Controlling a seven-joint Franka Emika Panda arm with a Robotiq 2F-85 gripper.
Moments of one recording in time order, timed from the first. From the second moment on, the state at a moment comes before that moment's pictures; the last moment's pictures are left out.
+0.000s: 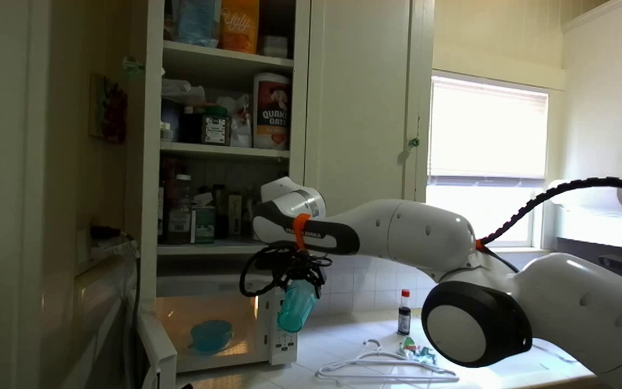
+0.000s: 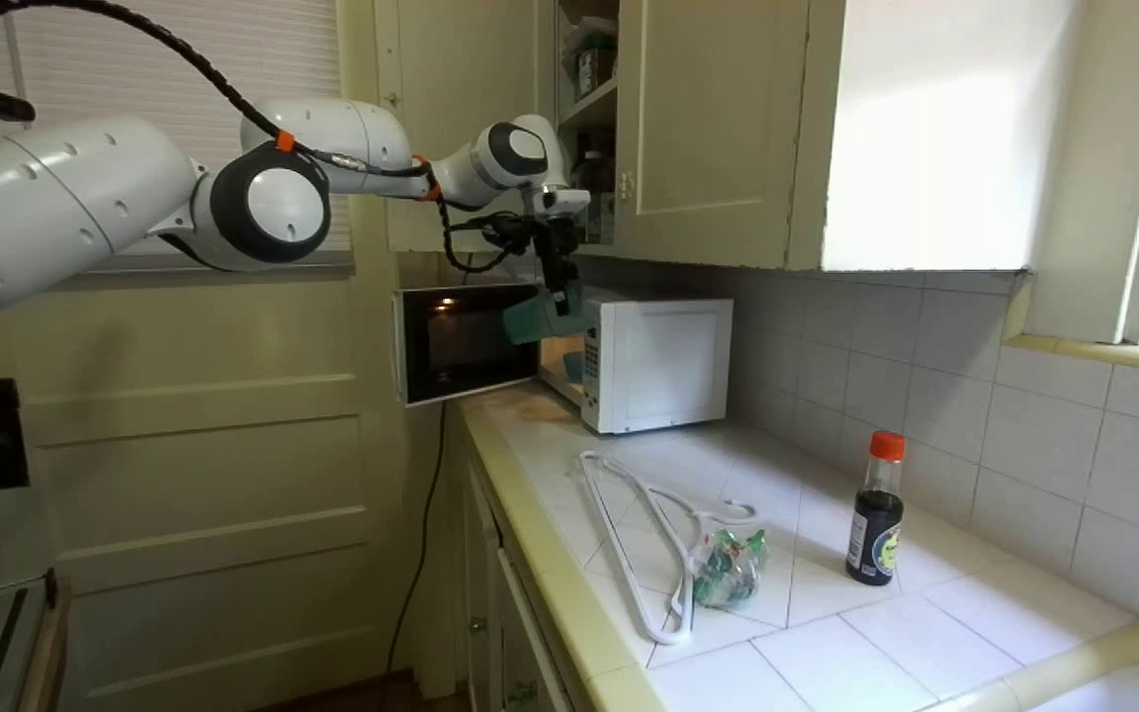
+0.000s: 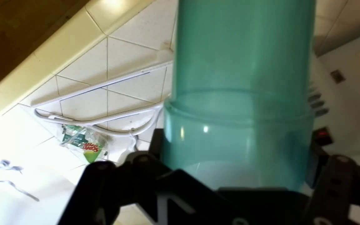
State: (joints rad) arm 0.28 1.02 -0.14 -0.46 -0.24 1.45 1.06
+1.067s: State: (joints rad) arm 0.41 1.09 -0.14 -0.45 -0.27 1.54 0.38
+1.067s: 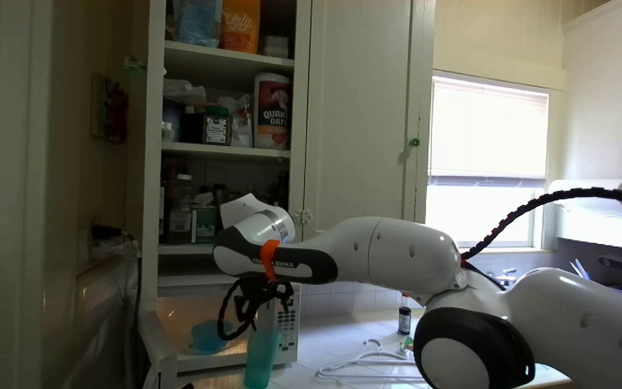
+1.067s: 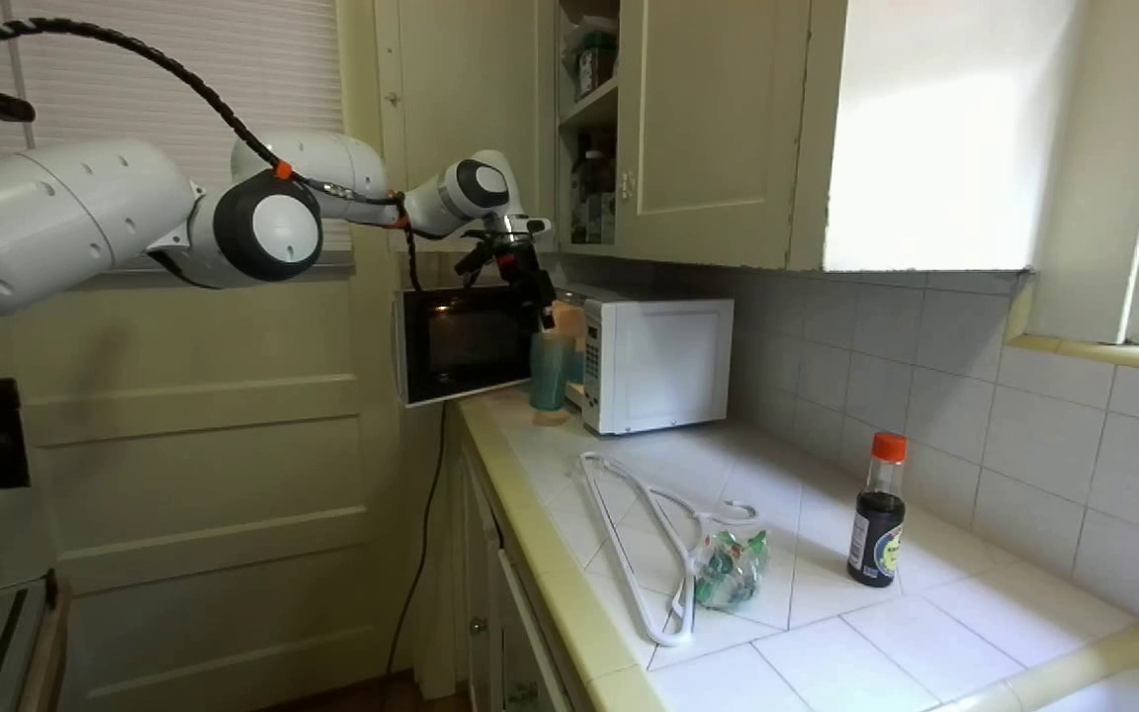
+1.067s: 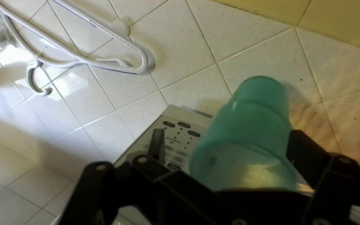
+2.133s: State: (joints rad) arm 0.38 1.09 -0.14 -0.45 -0.28 1.75 0.21
